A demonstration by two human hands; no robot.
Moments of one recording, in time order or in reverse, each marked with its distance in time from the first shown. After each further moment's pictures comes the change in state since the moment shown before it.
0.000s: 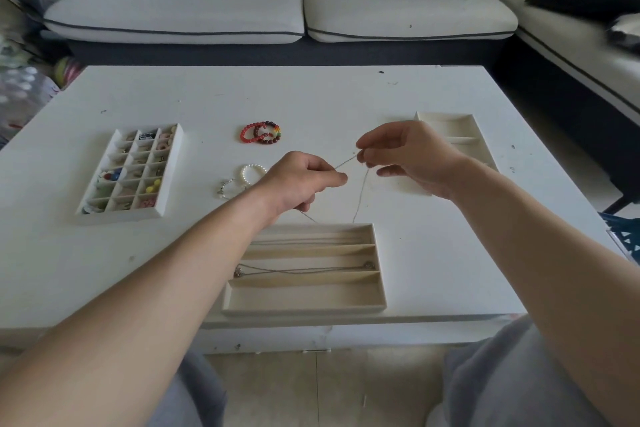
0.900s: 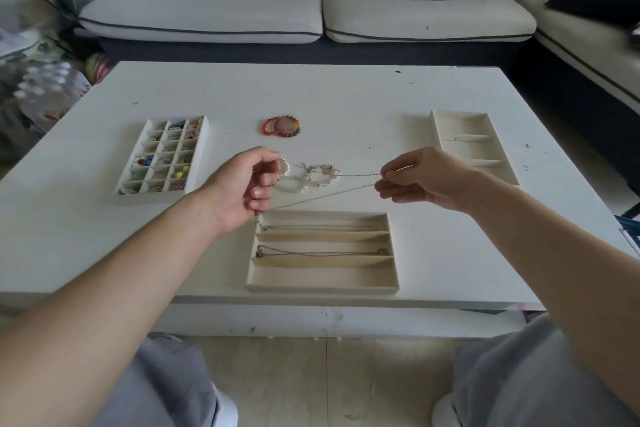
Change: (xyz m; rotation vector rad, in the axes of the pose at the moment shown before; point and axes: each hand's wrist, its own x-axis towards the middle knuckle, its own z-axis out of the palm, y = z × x) left_hand -0.052 -0.036 -0.067 -0.622 0.067 -0.186; right_hand -0.018 0.025 0.009 0.113 -0.059 0.255
